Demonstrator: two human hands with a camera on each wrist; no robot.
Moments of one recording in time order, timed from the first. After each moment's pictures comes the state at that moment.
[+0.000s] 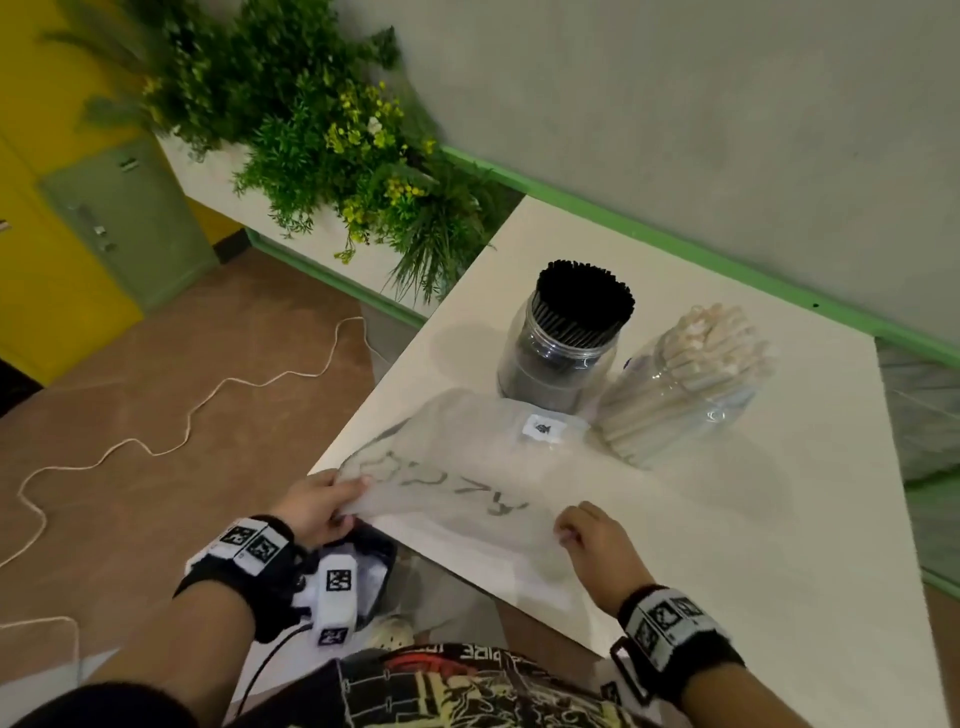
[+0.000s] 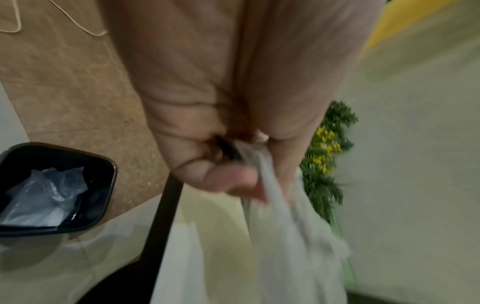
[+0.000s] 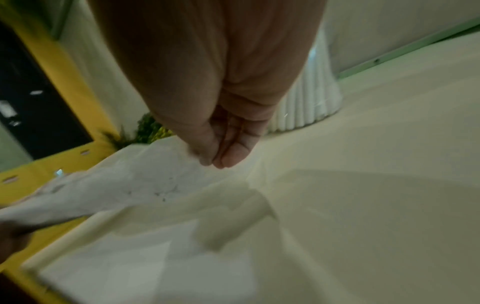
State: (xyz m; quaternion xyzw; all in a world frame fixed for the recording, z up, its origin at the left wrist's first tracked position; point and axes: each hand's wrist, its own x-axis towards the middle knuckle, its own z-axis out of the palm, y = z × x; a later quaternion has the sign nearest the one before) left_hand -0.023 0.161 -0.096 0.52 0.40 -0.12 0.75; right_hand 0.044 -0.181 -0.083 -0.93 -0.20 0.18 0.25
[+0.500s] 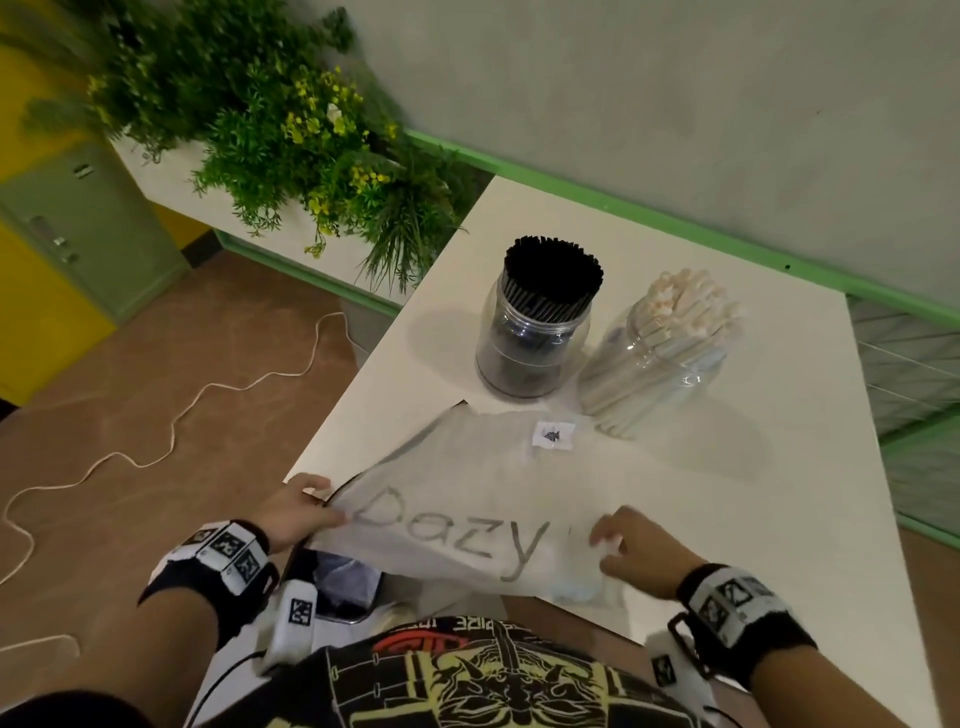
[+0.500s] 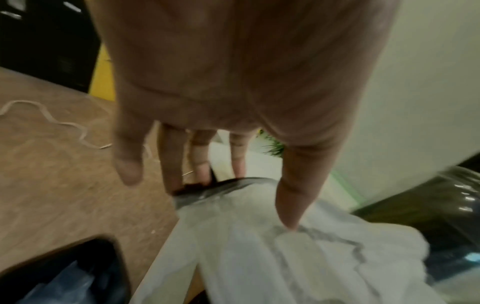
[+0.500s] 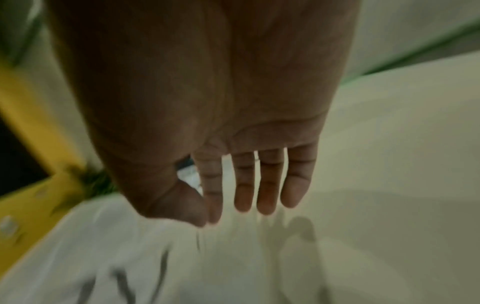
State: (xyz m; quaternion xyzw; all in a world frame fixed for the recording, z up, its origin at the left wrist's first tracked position) left_hand -0.036 0.168 -0.087 0.75 0.35 -0.24 0.50; right_hand 0.046 -0.243 -0.068 -0.90 -0.15 0.37 0.16
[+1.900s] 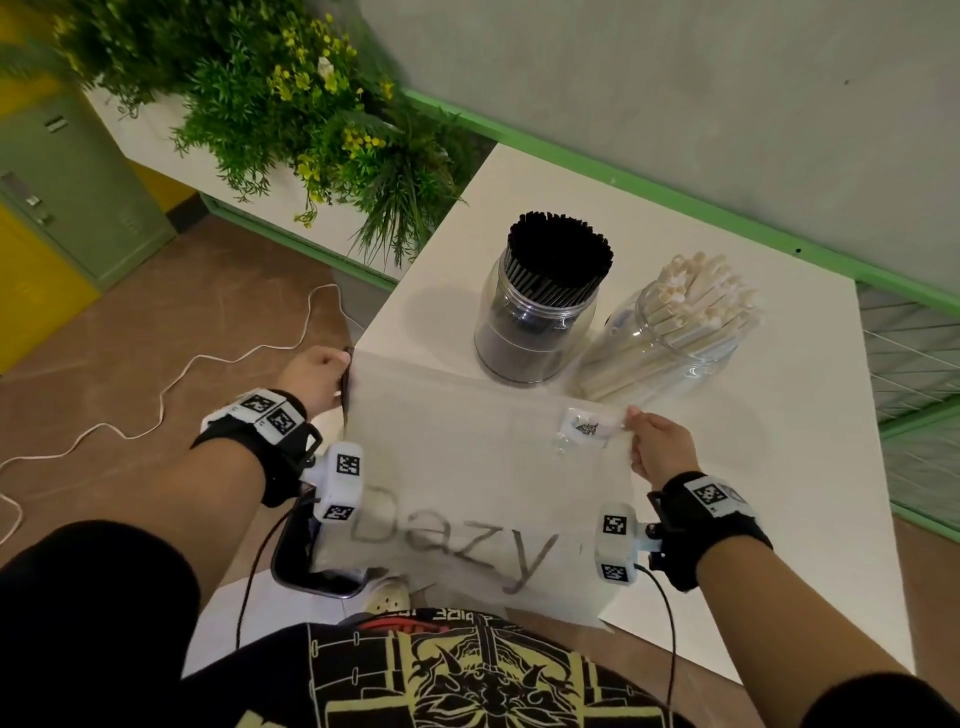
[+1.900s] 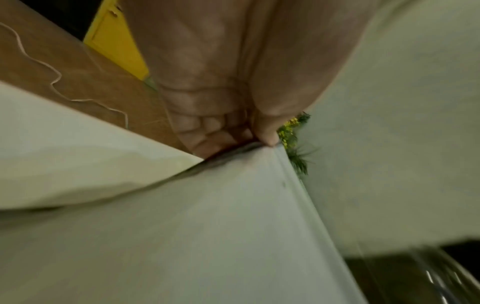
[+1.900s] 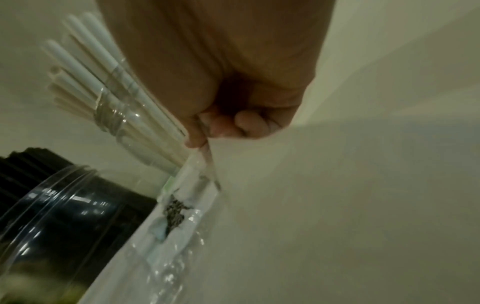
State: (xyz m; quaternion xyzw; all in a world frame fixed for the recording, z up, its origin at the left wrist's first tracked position) left_hand 0.075 0.156 -0.046 0.66 0.37 -0.03 0.66; right_hand 0.123 -0.221 -0.066 -0.78 0.23 0.12 0.57
